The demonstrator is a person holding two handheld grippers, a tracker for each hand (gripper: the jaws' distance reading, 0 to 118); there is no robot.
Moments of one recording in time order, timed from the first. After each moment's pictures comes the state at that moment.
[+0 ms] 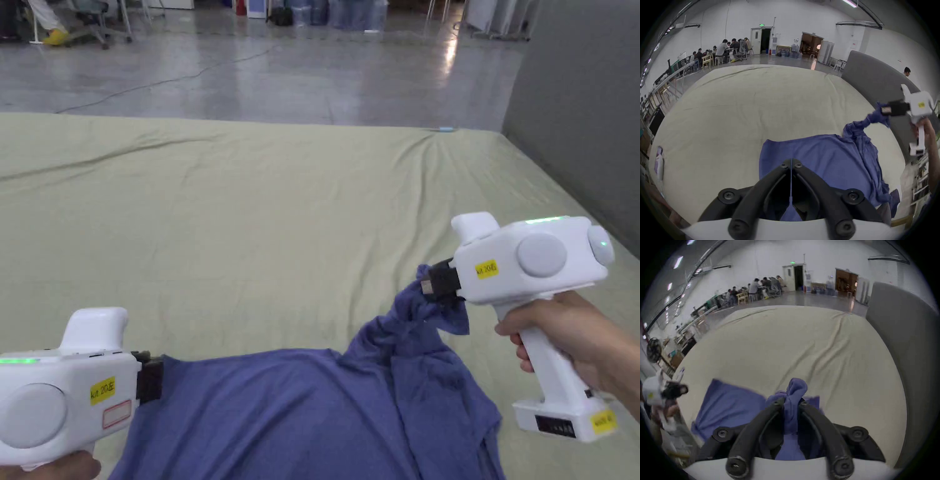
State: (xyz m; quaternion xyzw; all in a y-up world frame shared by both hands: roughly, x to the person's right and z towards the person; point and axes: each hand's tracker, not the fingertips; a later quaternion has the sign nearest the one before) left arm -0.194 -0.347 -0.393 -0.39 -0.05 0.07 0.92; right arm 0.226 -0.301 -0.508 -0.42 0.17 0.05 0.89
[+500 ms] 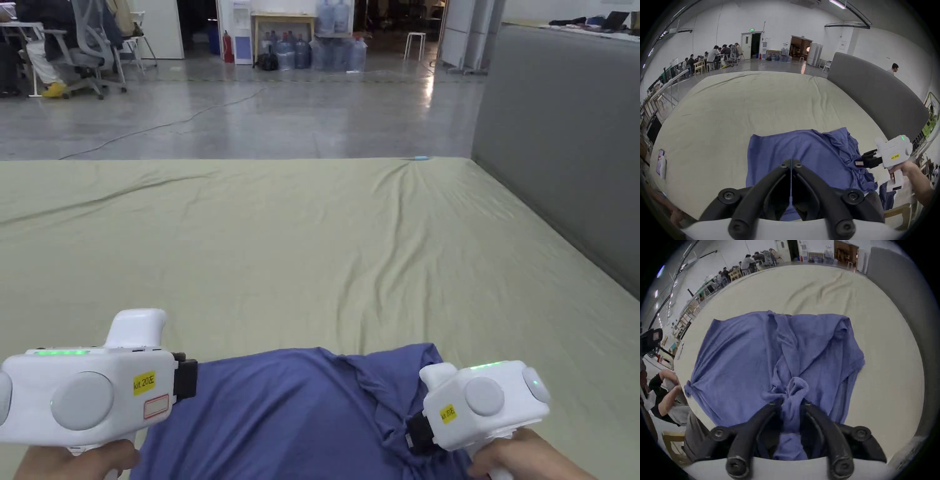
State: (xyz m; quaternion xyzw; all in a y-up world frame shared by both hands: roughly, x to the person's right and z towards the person) left arm -0.165 -0.306 -0.323 -0.38 -0.09 0.06 0.92; right arm 0.222 -0.425 -0.396 -0.56 0.16 0.03 0.81
